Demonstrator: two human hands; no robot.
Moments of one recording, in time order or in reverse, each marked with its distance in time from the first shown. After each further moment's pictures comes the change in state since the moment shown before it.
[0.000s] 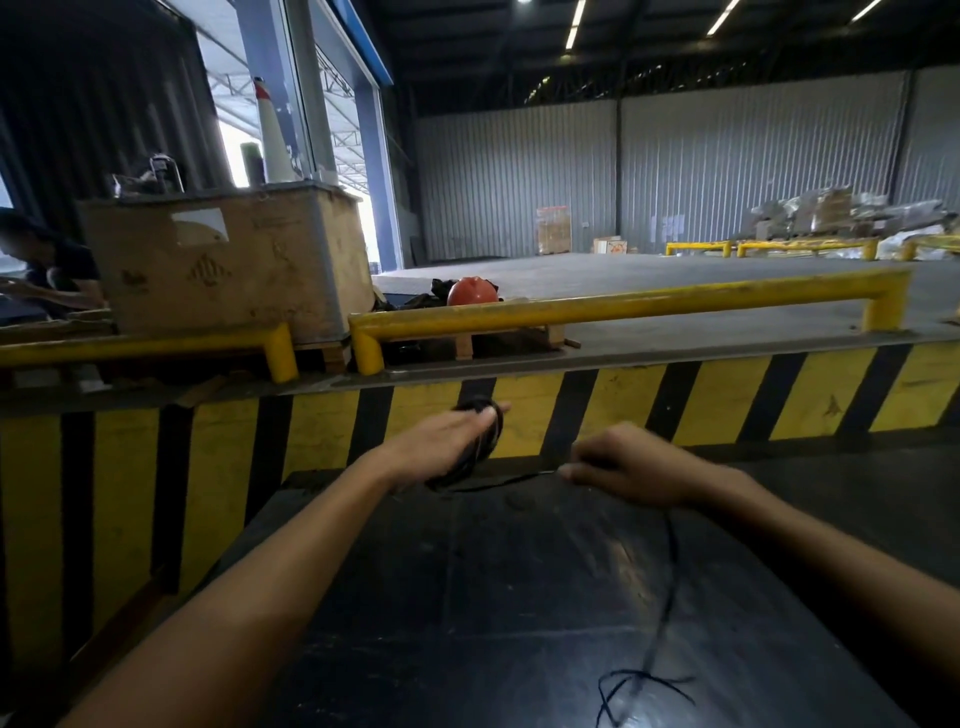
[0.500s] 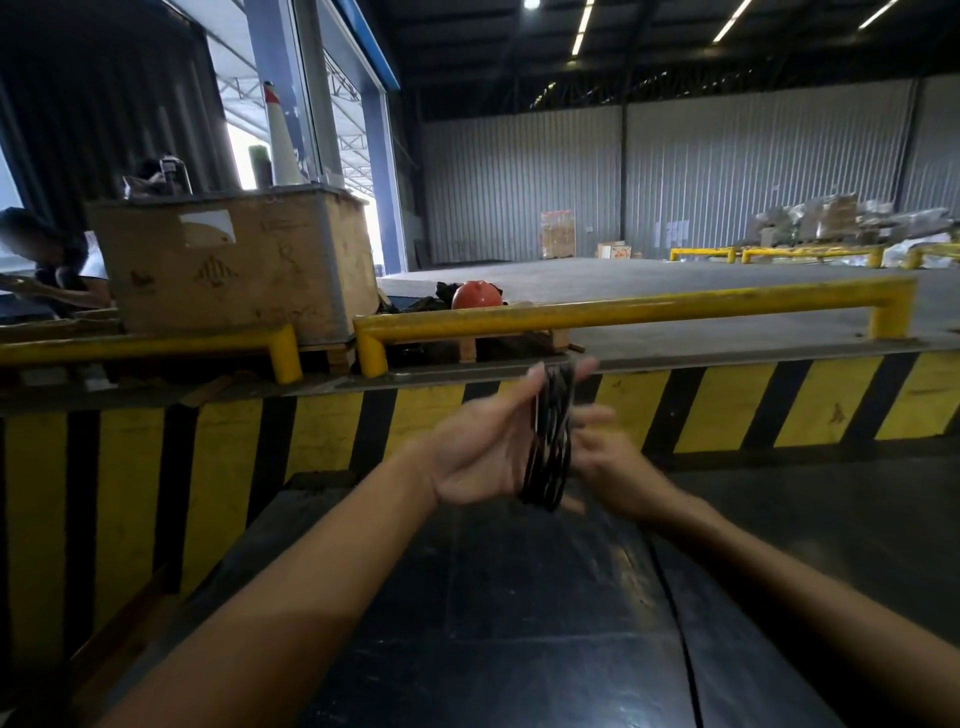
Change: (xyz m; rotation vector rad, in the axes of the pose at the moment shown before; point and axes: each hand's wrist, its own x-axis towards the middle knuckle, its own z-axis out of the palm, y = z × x) left_hand -0.020 0.054 0.021 -1.015 -0.563 0.171; right_hand 0.016 -0.005 0.031 0.408 0.200 0.175
